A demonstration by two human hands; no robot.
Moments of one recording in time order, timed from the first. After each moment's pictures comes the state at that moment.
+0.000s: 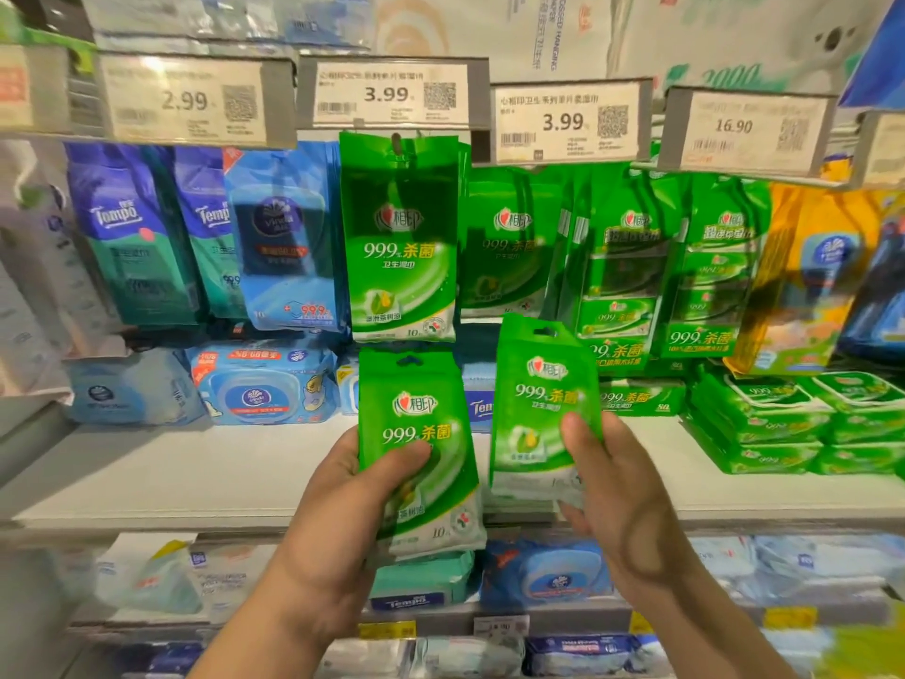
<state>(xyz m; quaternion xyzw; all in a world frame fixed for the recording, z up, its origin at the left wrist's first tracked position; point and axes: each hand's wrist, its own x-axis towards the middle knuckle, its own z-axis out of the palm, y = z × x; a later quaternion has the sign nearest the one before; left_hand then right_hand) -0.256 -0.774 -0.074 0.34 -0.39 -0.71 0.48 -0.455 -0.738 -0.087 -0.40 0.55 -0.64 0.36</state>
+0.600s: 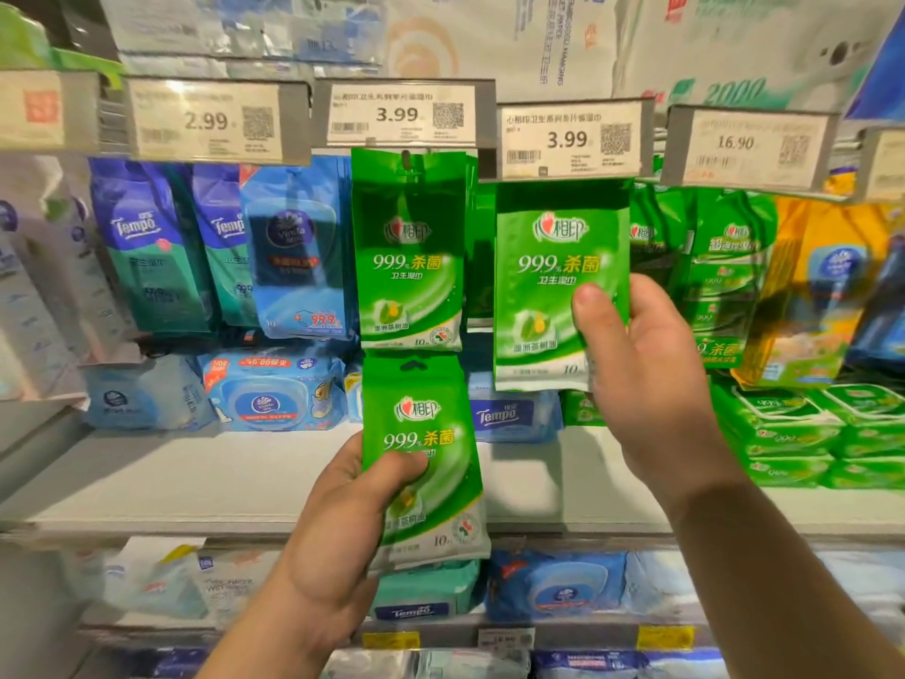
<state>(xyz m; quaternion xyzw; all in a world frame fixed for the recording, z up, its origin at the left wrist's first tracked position) -0.256 -0.769 -0.066 0.34 -0.37 -0.71 0.49 -0.460 -0.768 0.001 -0.55 0.50 -0.65 0.14</state>
